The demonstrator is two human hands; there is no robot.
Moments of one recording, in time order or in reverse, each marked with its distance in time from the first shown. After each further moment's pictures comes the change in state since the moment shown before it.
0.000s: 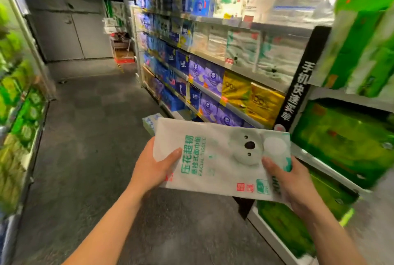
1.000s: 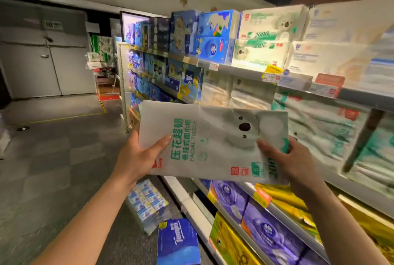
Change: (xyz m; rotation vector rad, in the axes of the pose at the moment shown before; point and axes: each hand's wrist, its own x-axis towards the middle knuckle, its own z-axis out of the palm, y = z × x) left_hand 0.769 -0.021 -0.081 -0.268 0.063 0.155; right_hand 0.677 -0.186 0.322 -0.065 0.112 -0.315
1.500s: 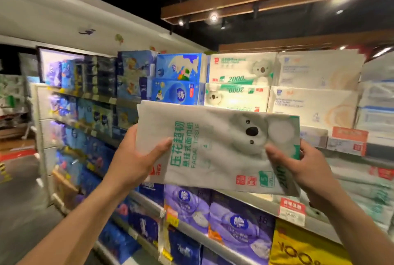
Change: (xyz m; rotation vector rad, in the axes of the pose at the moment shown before) left_hand 0.362 -0.001 0.019 -0.052 -0.243 0.329; right_hand 0.211 -0.064 0.110 -0.127 0.326 -0.125
